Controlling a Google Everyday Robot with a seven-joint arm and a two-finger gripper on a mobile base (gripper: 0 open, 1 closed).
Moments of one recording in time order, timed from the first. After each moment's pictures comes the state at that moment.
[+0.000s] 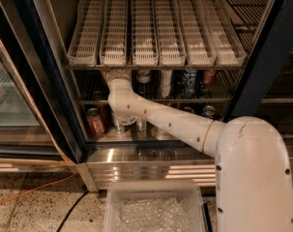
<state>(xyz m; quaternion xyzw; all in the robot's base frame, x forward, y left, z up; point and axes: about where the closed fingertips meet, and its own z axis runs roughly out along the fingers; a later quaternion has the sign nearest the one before) 0.854 0.109 0.756 -0.12 0.69 0.02 0.71</state>
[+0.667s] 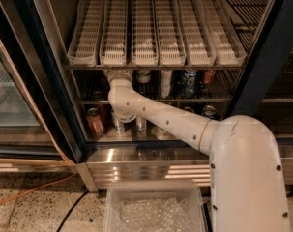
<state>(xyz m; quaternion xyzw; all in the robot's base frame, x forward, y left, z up) 0.870 0.101 0.752 -0.10 0.69 0.01 0.71</state>
